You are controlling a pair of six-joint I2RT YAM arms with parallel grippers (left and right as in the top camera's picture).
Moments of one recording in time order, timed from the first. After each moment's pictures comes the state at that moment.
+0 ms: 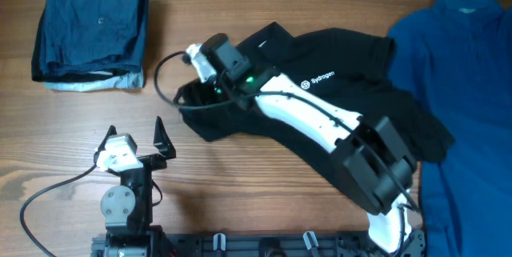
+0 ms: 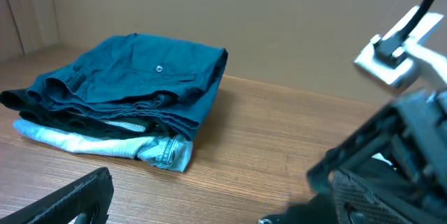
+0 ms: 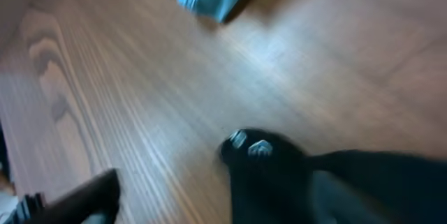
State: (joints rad) left arm 0.01 0.02 0.01 -0.06 -0.12 -0.17; right arm 0.77 2.05 1.55 -0.34 -0.39 0.26
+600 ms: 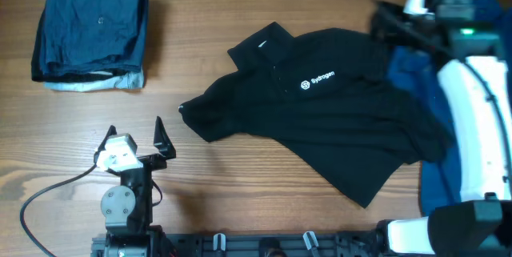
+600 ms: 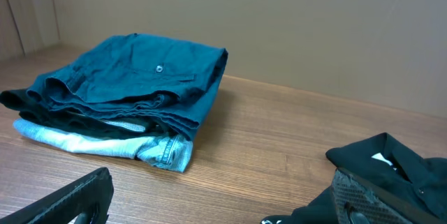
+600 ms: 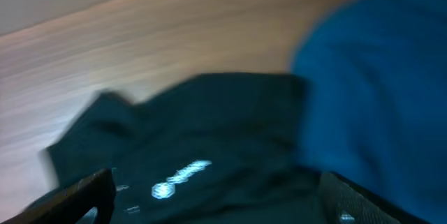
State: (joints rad) left arm 0.01 0.02 0.01 -0.06 -0.12 -0.17; right arm -0.04 1.58 1.58 -0.91 -0.01 0.24
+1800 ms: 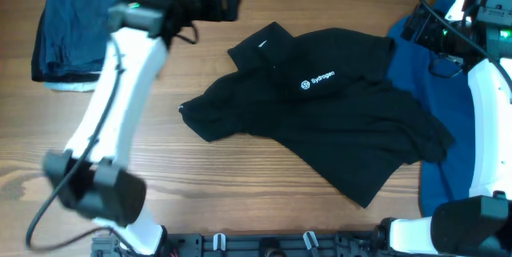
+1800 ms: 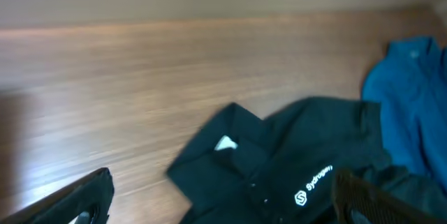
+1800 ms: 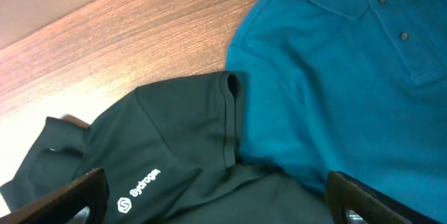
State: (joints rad) left arm -0.28 1.84 1.80 -0.72 0.21 -0.18; right arm -0.18 1.58 1.58 -0.93 -0.03 0.25
